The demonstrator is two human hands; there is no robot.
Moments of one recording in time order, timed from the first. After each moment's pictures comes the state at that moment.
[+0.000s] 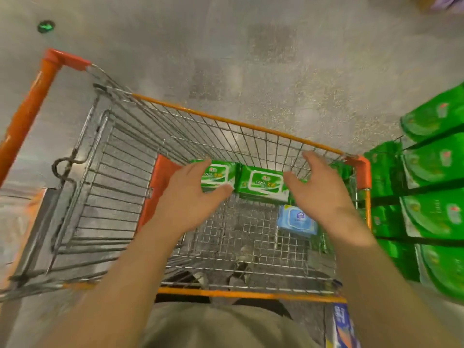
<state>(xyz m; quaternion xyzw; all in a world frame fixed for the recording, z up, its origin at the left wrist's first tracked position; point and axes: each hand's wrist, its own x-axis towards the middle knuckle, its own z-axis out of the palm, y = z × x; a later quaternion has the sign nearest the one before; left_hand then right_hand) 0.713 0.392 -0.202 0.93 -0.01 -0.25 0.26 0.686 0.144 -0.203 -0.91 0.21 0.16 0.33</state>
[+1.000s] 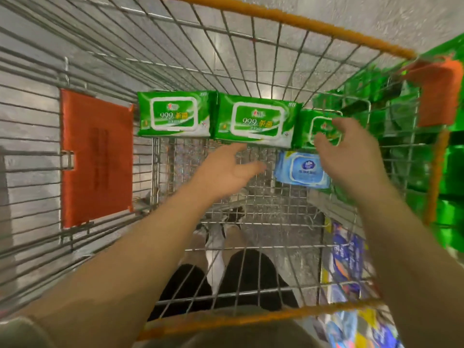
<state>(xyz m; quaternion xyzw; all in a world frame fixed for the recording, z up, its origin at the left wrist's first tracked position) 0.728 0.289 -0.412 0.83 -0.04 -0.48 0.28 0.683 0.071 -0.391 -0.87 0.34 0.20 0.29</state>
